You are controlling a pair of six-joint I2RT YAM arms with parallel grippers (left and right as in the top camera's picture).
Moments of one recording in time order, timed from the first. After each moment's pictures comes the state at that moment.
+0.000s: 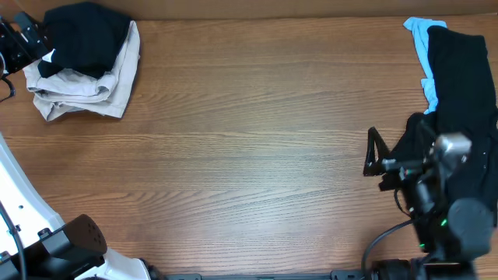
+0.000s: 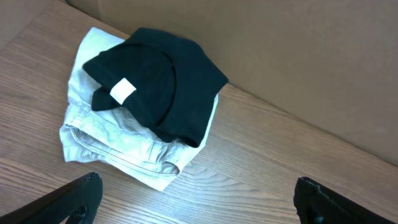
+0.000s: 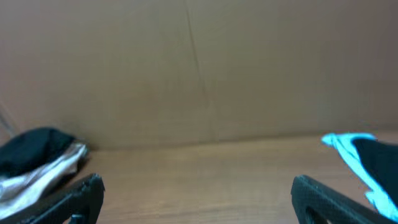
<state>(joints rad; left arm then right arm) 0.53 1.77 2.18 -1.16 0.39 -0.13 0.02 0.39 0.57 -0.19 -0.17 0.20</state>
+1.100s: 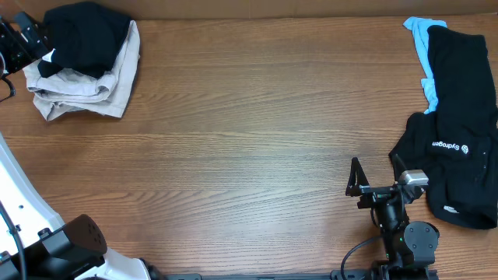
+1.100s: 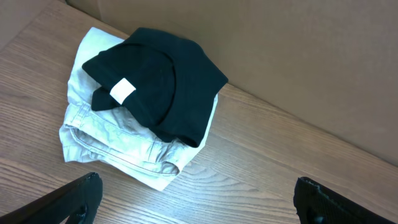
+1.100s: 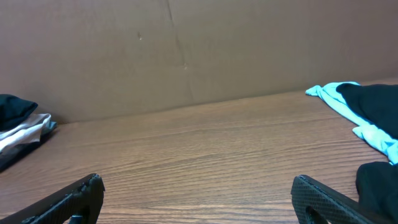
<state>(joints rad) 0.53 1.77 2.18 -1.16 0.39 -0.13 0.01 0.01 0.02 -0.02 -0.11 0.20</state>
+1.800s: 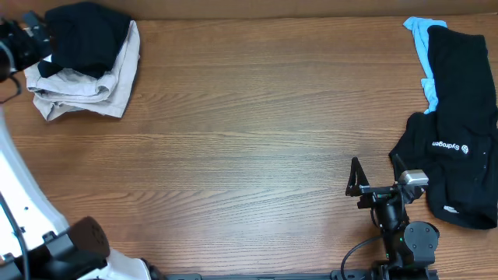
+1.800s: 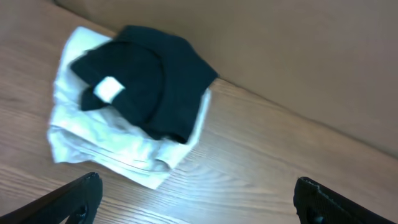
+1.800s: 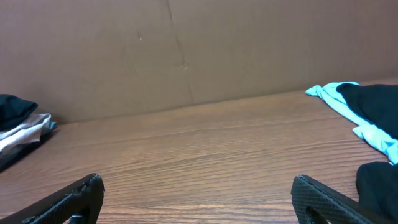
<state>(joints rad) 0.47 1.74 2.16 -1.16 0.36 -0.13 0.01 0.01 0.02 -0.02 -0.11 0.20</state>
